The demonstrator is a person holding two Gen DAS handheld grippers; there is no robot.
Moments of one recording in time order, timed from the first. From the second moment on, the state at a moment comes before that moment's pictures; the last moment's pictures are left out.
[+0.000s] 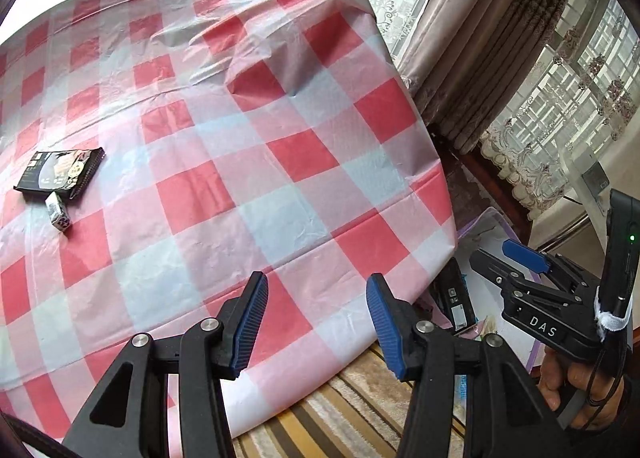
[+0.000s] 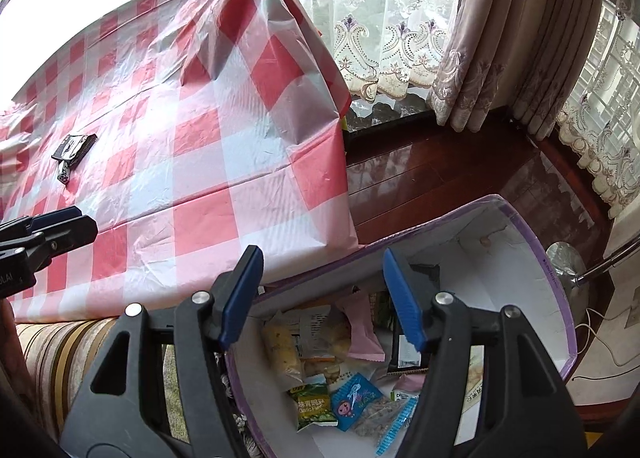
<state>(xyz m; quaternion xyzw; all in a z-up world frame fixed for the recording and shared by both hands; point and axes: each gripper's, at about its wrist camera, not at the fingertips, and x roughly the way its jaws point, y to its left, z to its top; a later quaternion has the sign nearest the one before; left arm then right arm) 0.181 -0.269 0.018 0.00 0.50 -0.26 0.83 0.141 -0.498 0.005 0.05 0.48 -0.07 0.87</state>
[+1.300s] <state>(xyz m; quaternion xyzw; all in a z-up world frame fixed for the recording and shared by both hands) 0.306 -0.105 -0.028 -0.07 0.51 -0.09 0.85 0.224 -0.369 0.022 -0.02 0.46 0.05 0.89</state>
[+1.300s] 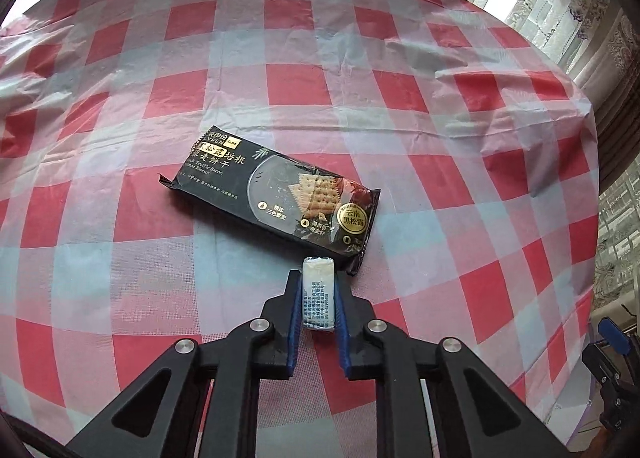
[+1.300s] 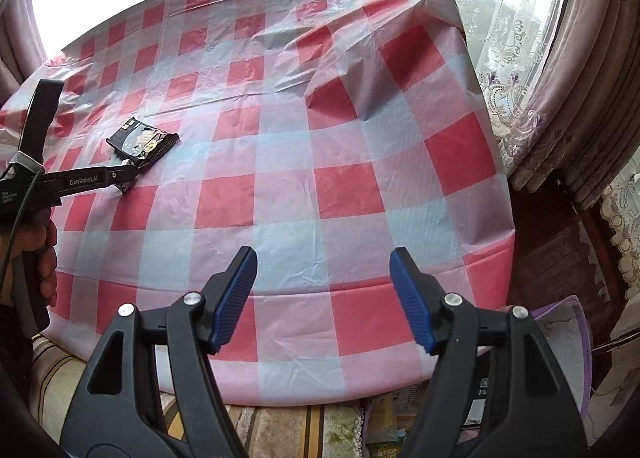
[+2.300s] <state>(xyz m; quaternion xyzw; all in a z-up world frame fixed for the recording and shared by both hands) 0.288 -0.011 -0.030 -0.11 0.47 0.01 0.88 0.361 -0.152 -0.027 -0.19 0.45 0.29 0.82</state>
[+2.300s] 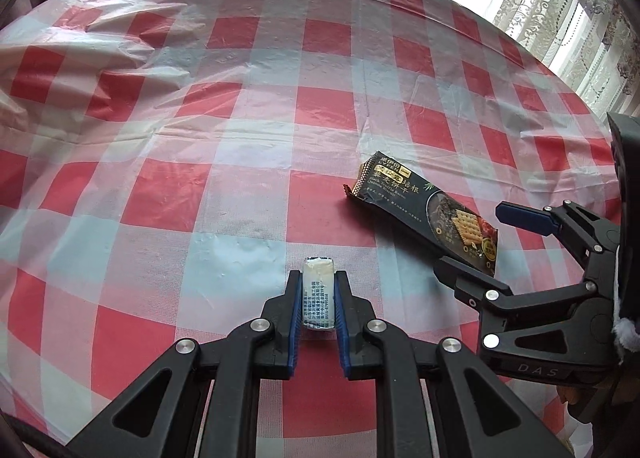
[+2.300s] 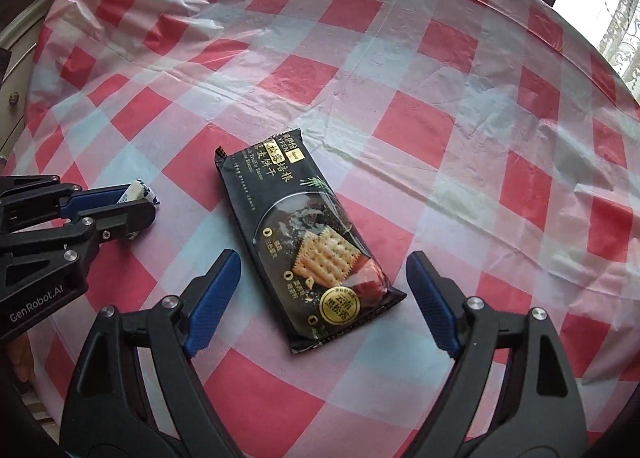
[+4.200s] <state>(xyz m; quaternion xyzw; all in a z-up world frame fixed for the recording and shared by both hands) 0.213 -0.093 0.002 -0.09 0.47 -0.08 0.88 0.212 -0.311 0.002 -0.04 0.50 0.12 0.86</state>
